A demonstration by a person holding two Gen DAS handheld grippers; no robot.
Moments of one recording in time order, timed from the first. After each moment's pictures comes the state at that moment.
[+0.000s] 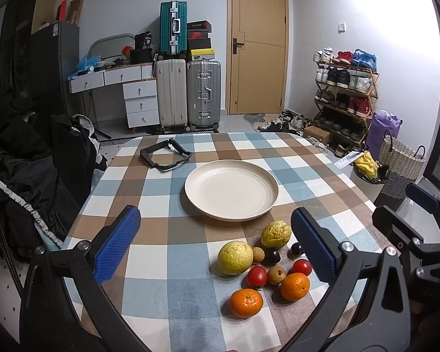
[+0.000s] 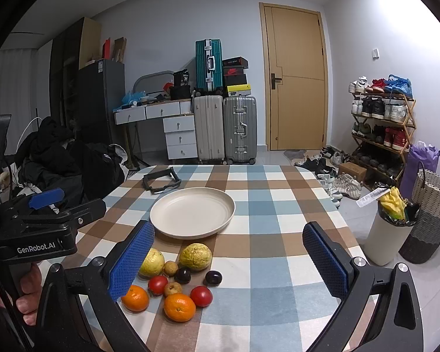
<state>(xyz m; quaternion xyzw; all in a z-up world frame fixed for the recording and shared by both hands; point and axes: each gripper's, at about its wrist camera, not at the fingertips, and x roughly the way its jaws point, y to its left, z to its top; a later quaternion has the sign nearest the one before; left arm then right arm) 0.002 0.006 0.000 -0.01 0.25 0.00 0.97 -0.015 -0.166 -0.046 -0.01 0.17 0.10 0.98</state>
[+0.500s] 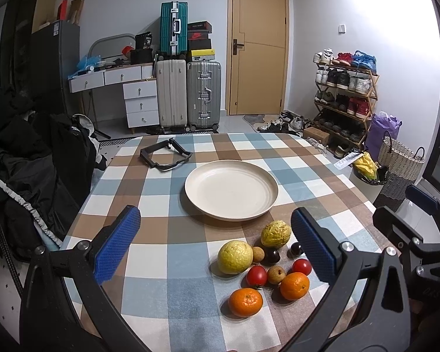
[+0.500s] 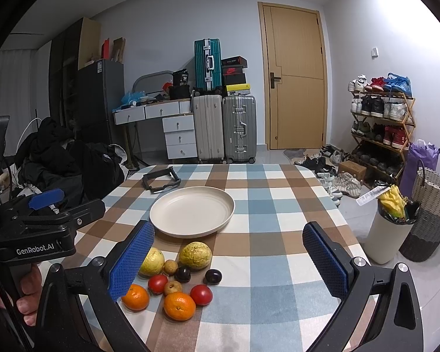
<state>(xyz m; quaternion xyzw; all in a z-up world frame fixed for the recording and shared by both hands) 0.002 0.003 0.000 -0.01 0.25 0.00 0.97 -0.015 -0.166 -0.048 -0.01 0.17 0.10 0.98</state>
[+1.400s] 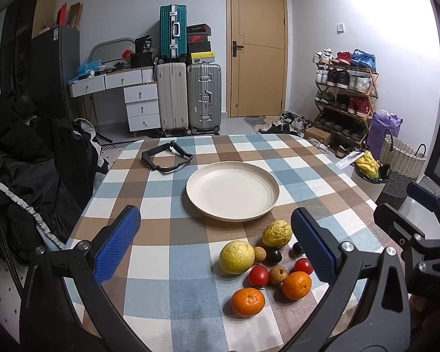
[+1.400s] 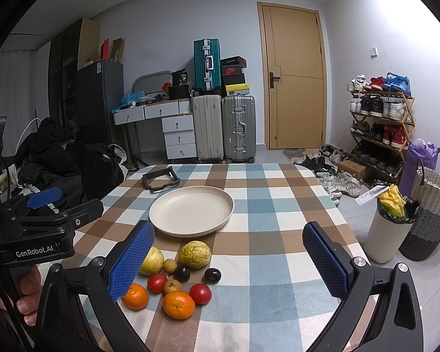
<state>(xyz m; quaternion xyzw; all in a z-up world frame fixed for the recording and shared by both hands) -0.004 0.001 0.002 0.00 0.24 0.01 0.97 -0.015 -0.167 -0.047 -0.01 0.18 0.10 0.98</state>
